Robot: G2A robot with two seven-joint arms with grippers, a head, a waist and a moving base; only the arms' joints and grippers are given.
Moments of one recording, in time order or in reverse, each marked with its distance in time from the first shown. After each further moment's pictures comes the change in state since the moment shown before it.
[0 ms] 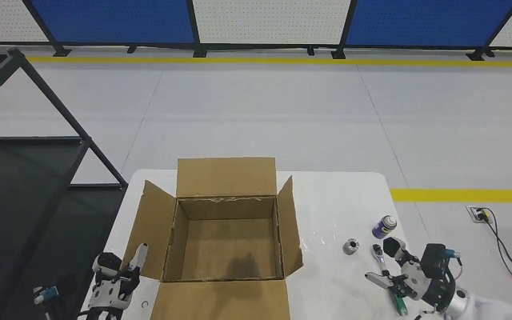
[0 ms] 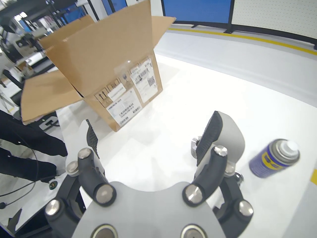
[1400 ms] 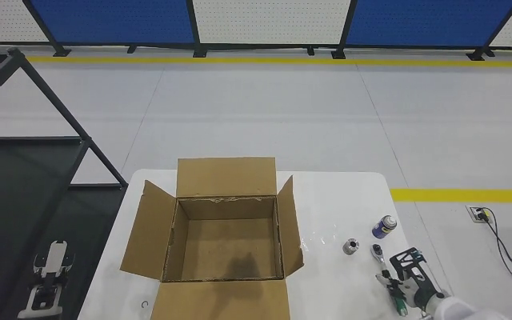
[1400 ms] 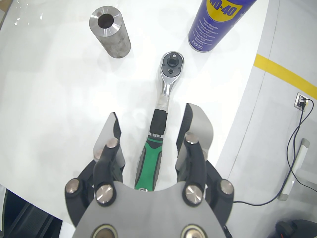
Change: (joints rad) left arm 0.039 -0.022 -0.274 0.040 -0.568 -0.368 0.086; right arm 0.009 -0.006 -0.111 0.002 -0.255 0.533 0.355
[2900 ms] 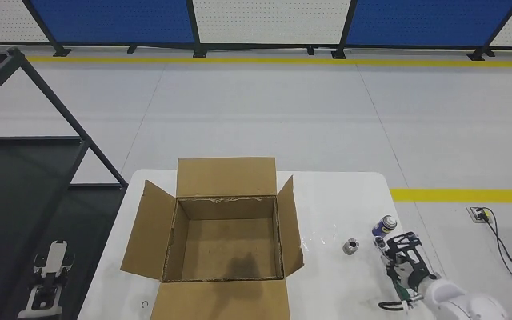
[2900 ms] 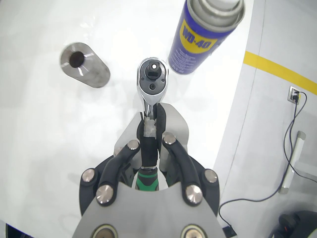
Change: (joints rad) left arm 0.000 0.000 0.000 0.000 0.000 0.000 0.000; right arm 0.099 -0.004 -0.030 0.047 0.023 0.049 -0.015
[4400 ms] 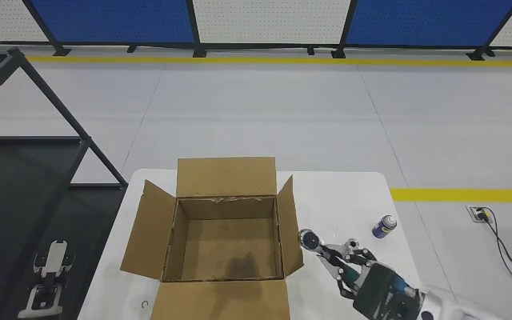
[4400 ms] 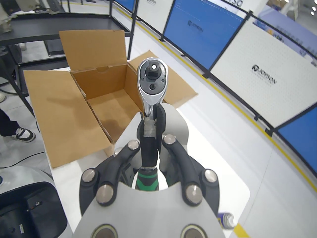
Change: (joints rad) left arm 0.000 0.000 0.000 0.000 0.000 0.000 0.000; right arm -0.020 0.005 -0.134 -0.710 -0.114 -0.285 -0.196
